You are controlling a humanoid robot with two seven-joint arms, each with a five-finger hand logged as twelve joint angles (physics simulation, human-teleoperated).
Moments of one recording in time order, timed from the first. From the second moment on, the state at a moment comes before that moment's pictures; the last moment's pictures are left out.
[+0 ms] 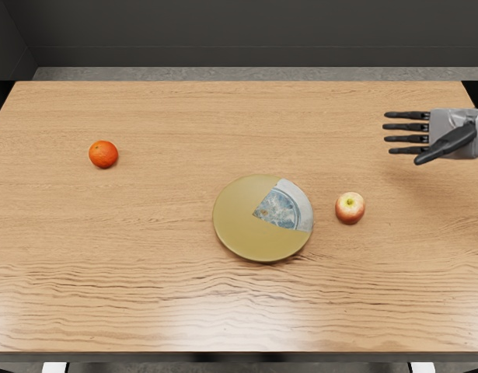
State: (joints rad) left arm -0.03 0.00 -0.25 -0.14 -0.06 -0.22 0.08; right arm 0.92 -0.83 0.56 0.90 0.15 0.61 -0.61
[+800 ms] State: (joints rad) left arm -0.04 0.00 -0.25 -0.14 -0.06 -0.22 0.08; right arm 1.27 -0.76 0.20 0.95 -0.28 0.61 -0.61
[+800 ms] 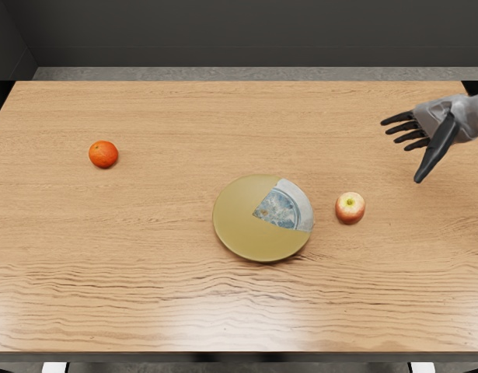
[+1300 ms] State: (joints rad) left arm -0.04 0.00 -0.25 -0.14 -0.06 -0.22 0.08; right arm 1.49 -0.54 -0.12 1.00 -0.47 0.46 -0.61
